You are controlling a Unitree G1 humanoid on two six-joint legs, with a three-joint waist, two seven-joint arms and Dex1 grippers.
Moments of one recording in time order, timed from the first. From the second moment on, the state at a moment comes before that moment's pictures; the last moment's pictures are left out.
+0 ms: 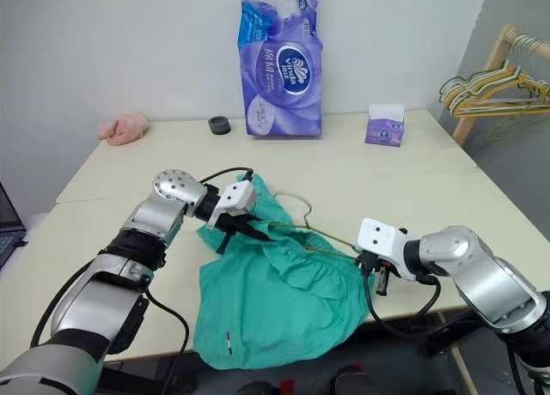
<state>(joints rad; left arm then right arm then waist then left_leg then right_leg) -0.87 0.52 -0.31 0.71 -0.11 -0.11 -1.61 -0.38 -0.97 0.34 -0.55 0.20 0.80 0.94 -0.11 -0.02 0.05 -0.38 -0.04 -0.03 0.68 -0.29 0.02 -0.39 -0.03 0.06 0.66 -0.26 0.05</state>
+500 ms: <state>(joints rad) -0.86 0.52 -0.30 0.69 -0.10 -0.12 -1.58 0.07 -1.04 -0.09 -0.49 0.21 0.65 0.94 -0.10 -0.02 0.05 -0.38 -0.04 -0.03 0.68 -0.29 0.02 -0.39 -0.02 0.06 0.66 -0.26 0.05</state>
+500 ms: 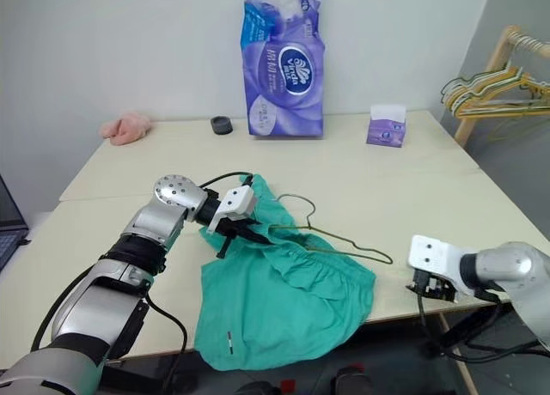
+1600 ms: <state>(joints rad) -0.87 0.56 -0.23 0.69 -0.10 -0.10 -1.53 0.06 -0.50 -0.05 -0.58 0.48 1.08 0.44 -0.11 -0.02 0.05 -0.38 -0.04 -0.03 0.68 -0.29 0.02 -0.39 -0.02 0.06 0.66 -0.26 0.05</state>
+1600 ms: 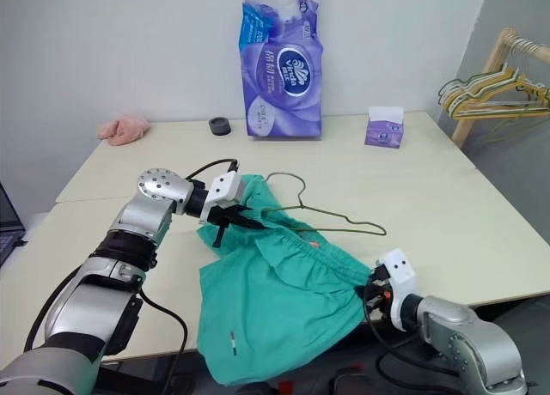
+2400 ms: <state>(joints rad) -0.78 0.65 -0.21 0.42 -0.18 0.10 -1.56 0.00 -0.68 -0.14 -0.54 0.42 0.93 0.48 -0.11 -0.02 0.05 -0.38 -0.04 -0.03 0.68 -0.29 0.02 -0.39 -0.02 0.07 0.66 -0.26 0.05</state>
